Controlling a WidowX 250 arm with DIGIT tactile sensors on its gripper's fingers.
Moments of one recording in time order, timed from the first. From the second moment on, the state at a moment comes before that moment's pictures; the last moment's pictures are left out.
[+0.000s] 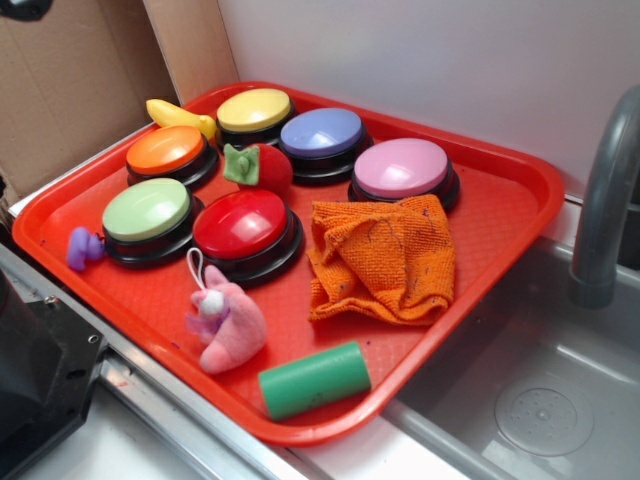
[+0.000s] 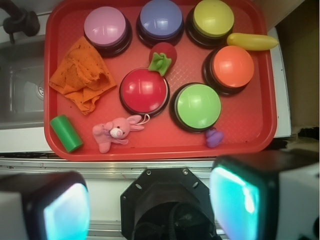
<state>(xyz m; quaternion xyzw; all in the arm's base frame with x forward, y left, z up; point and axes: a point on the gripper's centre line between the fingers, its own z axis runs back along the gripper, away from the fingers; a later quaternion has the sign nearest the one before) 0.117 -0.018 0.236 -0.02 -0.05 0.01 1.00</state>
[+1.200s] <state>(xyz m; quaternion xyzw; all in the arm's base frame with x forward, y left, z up) 0.196 -0.099 0.147 0.05 -0.13 -0.18 0.97</state>
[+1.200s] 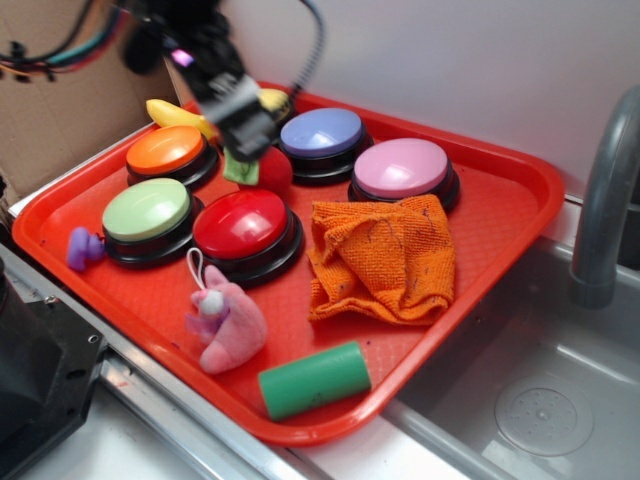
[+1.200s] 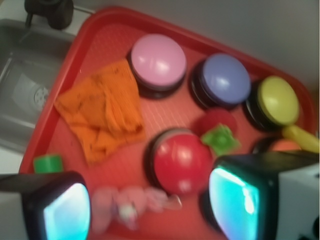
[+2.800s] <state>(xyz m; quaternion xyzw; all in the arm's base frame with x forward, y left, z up) 0.242 -0.111 0.018 0.05 -0.07 -0.18 0.98</state>
